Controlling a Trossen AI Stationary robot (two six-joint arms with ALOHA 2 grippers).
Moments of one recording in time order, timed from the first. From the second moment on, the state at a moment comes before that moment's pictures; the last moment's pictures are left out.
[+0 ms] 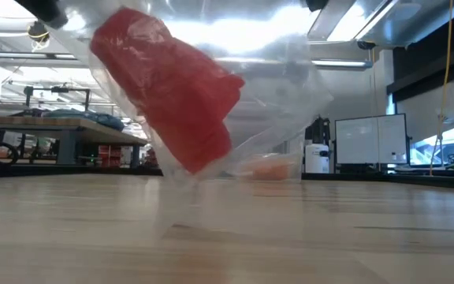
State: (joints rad) left arm -0.84 1.71 1.33 -0.89 -0.64 -0.90; right arm 0.61 1.74 1.12 0.23 0.49 0.27
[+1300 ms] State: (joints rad) left arm 0.15 1.23 1.22 -0.71 -0.61 -0.05; right arm -0.13 1.35 1.12 -0.54 0.61 0.06
